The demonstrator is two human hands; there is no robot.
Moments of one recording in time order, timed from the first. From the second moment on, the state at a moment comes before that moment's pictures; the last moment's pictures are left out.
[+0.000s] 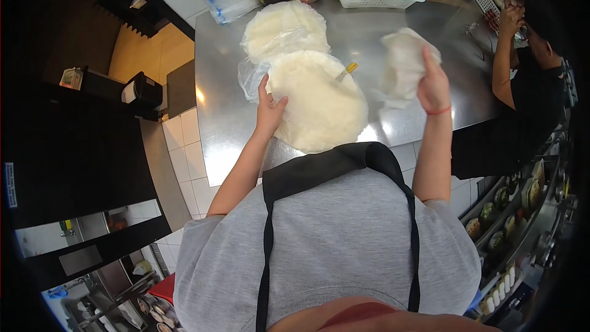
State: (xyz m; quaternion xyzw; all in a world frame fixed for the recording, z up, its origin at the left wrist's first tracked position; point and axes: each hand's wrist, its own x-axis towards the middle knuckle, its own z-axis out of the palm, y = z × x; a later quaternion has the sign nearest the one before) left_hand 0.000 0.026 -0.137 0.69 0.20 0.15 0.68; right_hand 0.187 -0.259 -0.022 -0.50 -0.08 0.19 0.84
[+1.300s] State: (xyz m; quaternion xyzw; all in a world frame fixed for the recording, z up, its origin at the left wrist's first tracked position) left_hand -0.037 0.063 -0.059 0.68 0.27 0.19 0.65; right_hand 0.255 -0.027 -0.093 -0.77 -0.48 -0.02 0.42
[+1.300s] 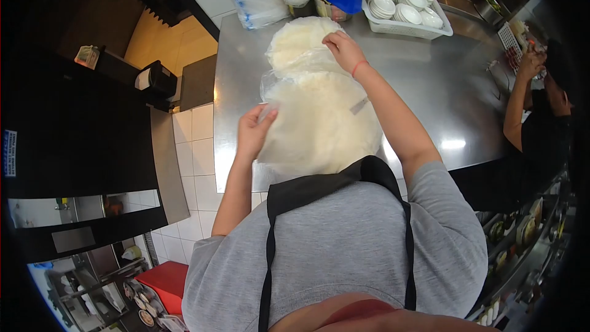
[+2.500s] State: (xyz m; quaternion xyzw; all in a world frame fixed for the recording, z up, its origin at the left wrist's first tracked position) left_hand 0.207 0.150 0.012 0.54 0.05 0.16 0.82; right_hand 0.336 -0.016 -0.184 -0.84 -0.16 0.15 0.49
